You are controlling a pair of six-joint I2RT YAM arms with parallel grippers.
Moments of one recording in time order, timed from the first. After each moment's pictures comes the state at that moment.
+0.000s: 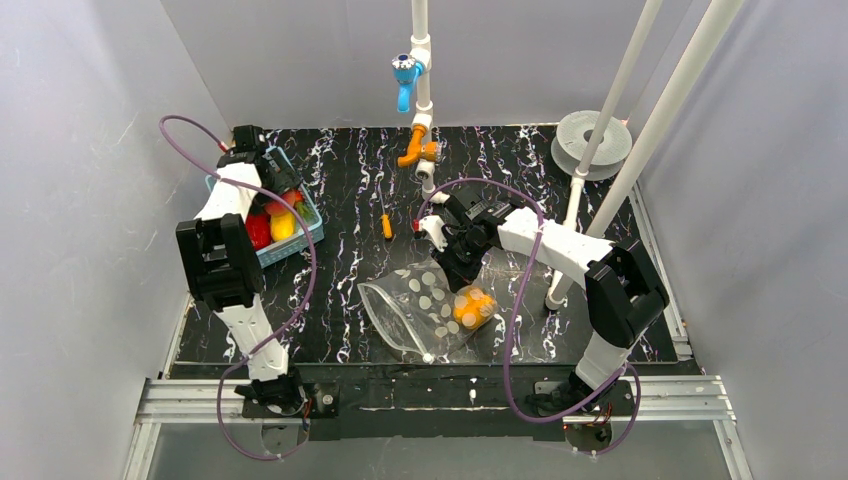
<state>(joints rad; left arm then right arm) 0.15 1.91 1.55 -0.66 -0.13 -0.49 0.74 1.71 1.28 -0.82 -0.45 -0.31</state>
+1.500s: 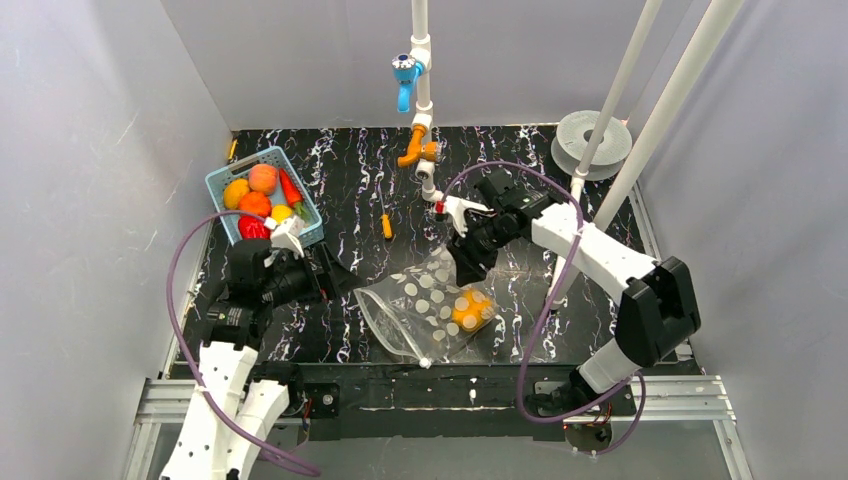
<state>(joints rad) -0.11 0.63 0.73 -0.72 0.56 -0.46 0.63 1.56 1.28 -0.87 -0.62 -0.43</state>
